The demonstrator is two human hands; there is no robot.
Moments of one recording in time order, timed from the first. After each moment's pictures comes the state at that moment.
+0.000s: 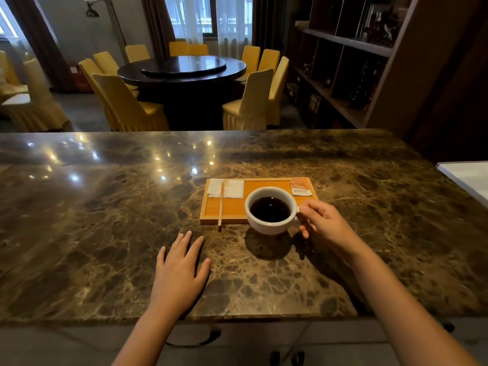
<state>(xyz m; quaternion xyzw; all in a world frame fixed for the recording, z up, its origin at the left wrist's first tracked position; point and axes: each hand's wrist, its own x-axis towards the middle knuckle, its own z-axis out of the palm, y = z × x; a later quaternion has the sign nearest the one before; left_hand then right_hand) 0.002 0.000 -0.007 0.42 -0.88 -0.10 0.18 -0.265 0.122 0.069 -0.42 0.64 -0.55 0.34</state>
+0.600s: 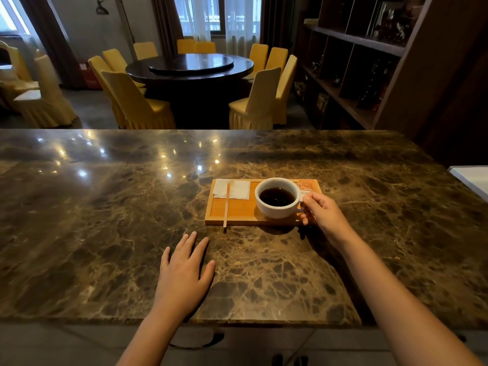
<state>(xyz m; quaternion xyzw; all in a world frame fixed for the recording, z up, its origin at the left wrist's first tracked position) 0.002 0.001 -0.006 0.42 -0.88 -0.10 0.19 -0.290 0.082 0.045 -0.36 0.68 -0.56 0.30</state>
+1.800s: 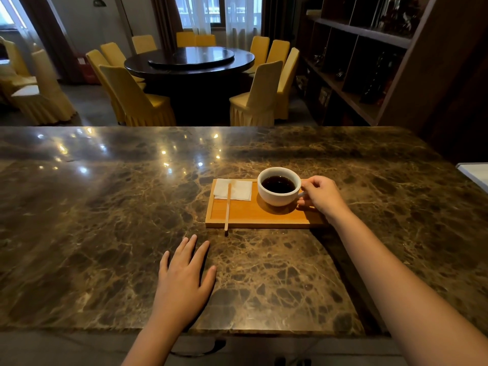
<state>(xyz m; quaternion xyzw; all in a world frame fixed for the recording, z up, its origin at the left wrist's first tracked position) 0.001 -0.001 -0.009 0.43 -0.88 -0.11 0.19 -0.303 0.039 0.066 -0.28 0.78 -0.50 0.25</state>
